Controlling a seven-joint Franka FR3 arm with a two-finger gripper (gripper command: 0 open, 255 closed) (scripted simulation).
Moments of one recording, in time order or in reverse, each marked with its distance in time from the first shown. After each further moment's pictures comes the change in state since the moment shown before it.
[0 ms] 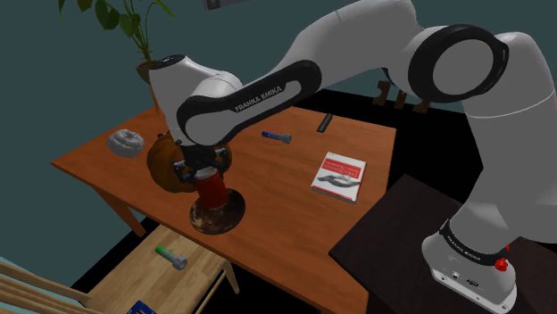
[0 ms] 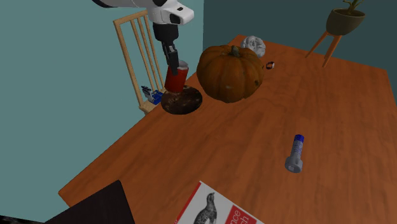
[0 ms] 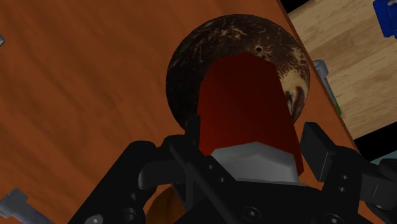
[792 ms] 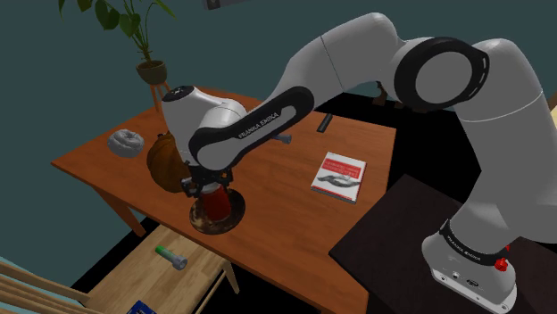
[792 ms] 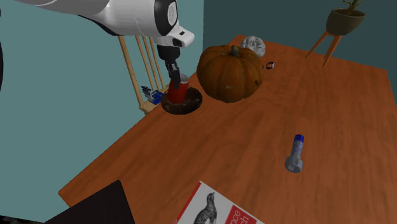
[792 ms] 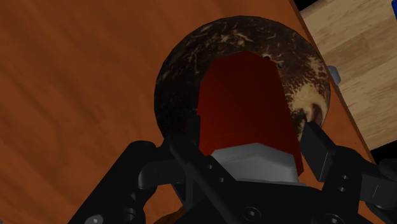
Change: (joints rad) arm 0.005 0.064 -0.020 -0.060 -0.028 0.120 0.020
